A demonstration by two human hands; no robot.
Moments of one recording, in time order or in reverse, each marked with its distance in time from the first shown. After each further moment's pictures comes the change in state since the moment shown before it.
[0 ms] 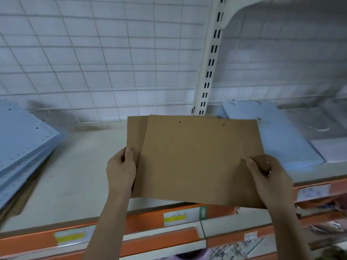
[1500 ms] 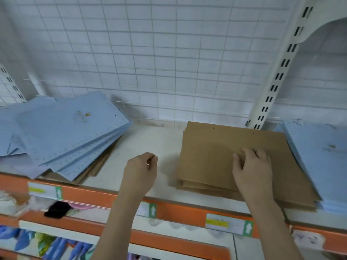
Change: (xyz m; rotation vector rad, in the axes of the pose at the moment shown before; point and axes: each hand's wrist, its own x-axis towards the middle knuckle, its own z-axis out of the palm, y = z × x) left_hand -0.004 -0.029 -0.091 0.464 0.107 0.280; right_hand -0.015 -0.080 0.117 -0.283 0.026 -0.520
